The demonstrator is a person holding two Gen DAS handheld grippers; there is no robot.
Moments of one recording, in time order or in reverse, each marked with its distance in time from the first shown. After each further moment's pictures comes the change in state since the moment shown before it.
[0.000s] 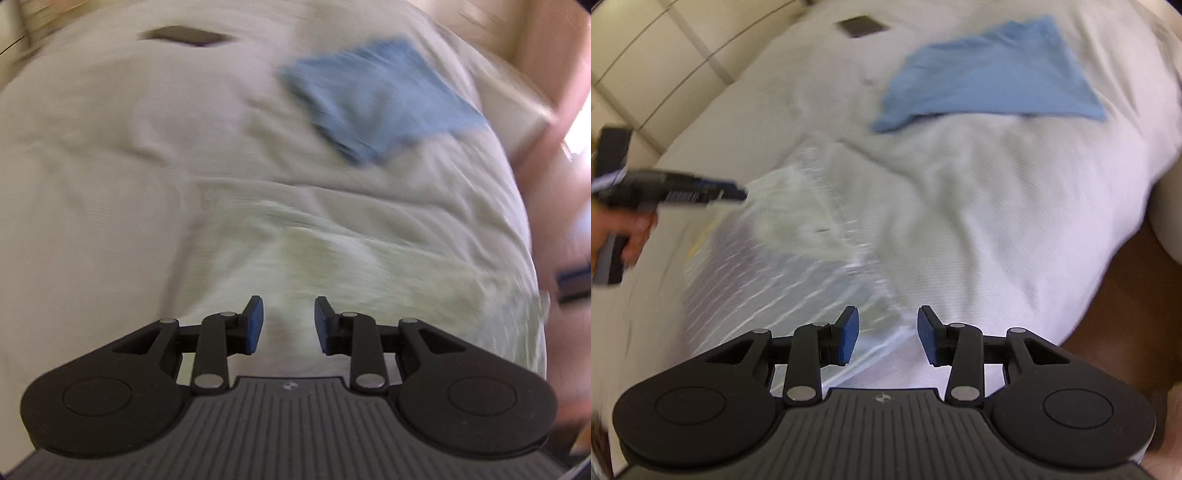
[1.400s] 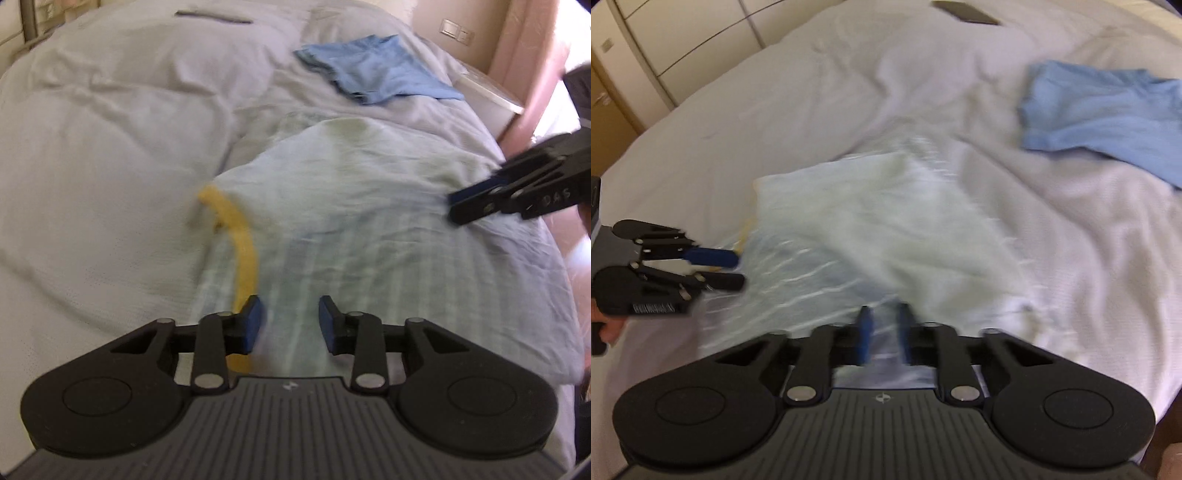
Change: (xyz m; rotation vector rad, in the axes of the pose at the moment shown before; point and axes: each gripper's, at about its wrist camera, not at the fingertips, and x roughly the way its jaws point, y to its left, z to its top) left arm -0.001 0.075 -0.129 0.049 -0.085 -0.144; right arm 0.117 0.112 0.044 -0.165 -0.011 -0.095
